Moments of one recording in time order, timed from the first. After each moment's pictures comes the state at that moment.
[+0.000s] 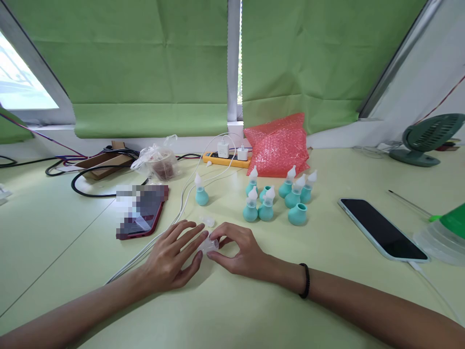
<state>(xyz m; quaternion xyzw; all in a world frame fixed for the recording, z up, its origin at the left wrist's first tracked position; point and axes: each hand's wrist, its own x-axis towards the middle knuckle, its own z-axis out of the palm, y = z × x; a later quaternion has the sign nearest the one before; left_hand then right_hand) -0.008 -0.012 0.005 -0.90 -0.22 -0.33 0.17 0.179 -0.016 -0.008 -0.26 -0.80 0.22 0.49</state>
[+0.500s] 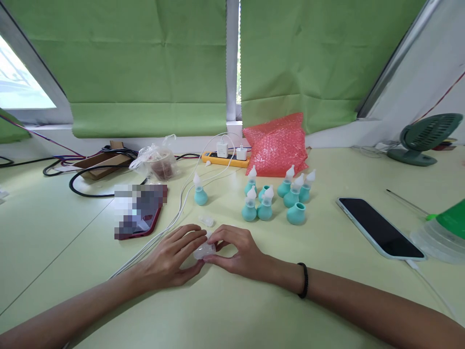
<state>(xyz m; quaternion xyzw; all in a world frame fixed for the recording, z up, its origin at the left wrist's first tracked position) -0.007 -0.008 0.008 -0.93 -0.19 -0.30 0.07 0.179 -0.015 -0.009 -0.25 -0.82 0.19 0.49</state>
